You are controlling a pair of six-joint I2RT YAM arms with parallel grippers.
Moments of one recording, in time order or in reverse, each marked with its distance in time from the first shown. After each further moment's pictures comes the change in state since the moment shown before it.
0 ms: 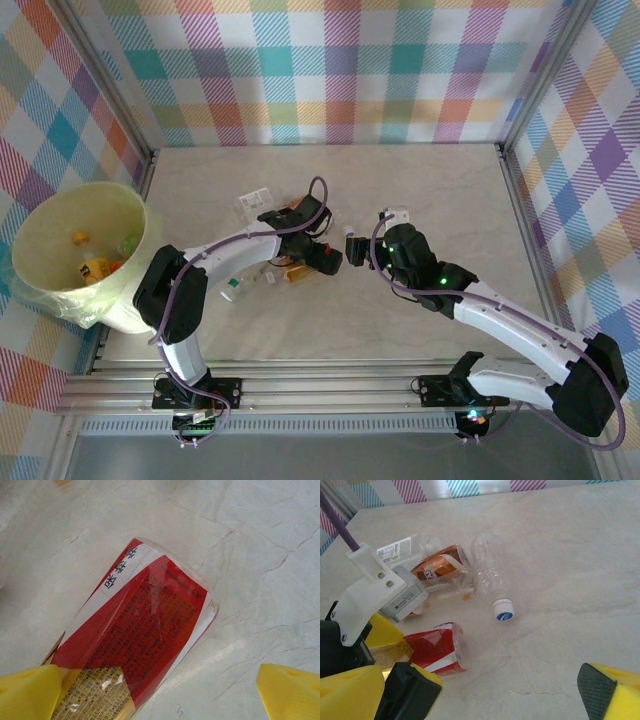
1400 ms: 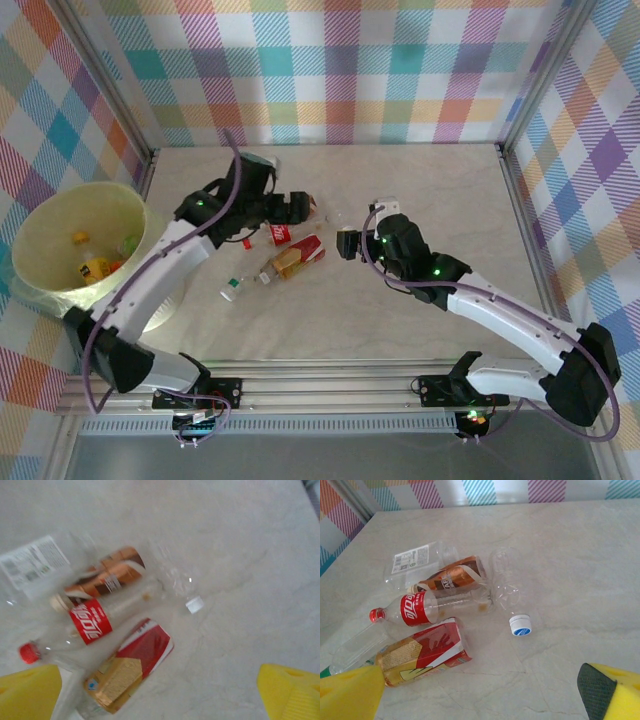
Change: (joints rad) left arm 0.128 -0.351 0.160 -0.148 -0.079 -0.213; right arm 0.007 0.062 0.090 -0.005 -0.022 -0.023
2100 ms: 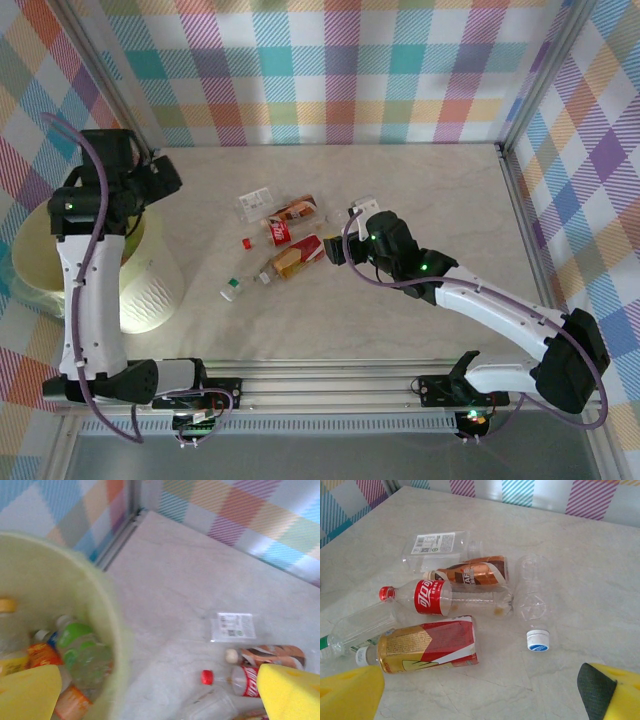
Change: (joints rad) left arm 0.559 -0.138 0.362 -0.420 -0.195 0.056; right arm 0.026 0.092 0.027 0.078 -0.075 -0.211
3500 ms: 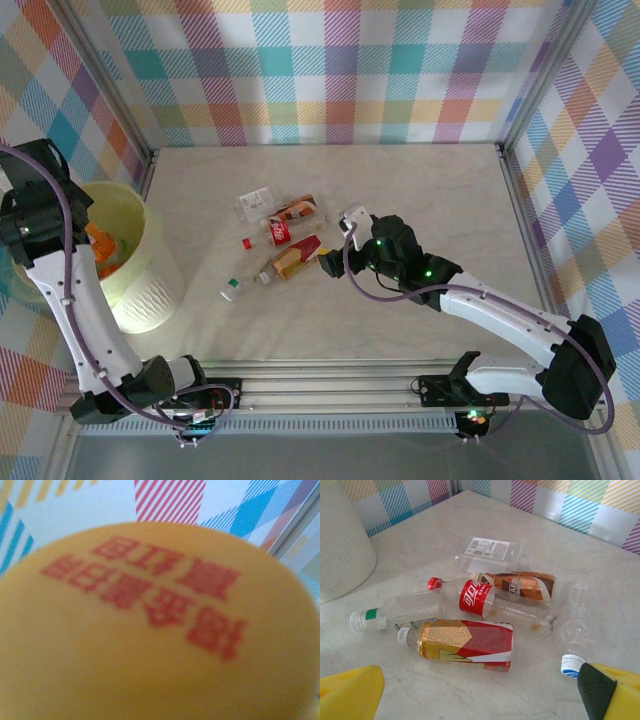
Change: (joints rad) left arm 0.479 -0.039 0.009 0.021 -0.131 0.055; right arm 0.013 -0.043 -0.045 0.075 -0.191 -0.185
